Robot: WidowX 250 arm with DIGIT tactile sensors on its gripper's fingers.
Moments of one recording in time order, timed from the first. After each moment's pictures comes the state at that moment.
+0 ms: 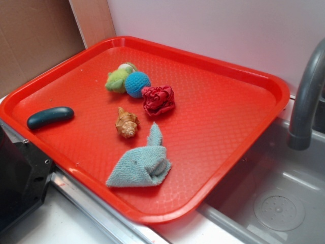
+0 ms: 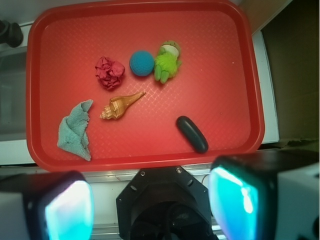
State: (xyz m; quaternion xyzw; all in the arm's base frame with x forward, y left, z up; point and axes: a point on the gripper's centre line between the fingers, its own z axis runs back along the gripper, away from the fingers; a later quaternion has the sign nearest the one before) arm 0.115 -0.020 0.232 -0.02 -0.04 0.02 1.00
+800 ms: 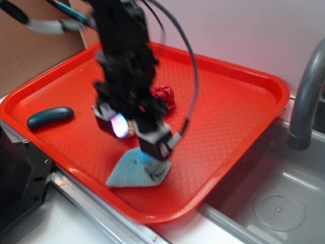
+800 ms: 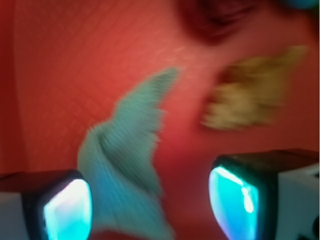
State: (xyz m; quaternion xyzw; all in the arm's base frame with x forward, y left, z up) arm 0.156 -0.135 0.039 -0.05 0.05 0.03 1.00
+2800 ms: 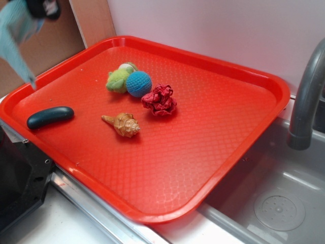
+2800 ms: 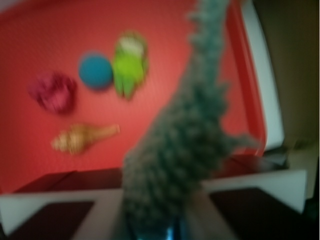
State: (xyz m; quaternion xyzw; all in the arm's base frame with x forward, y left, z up) arm 0.183 0.012 0.192 0.00 -0.02 0.05 1.00
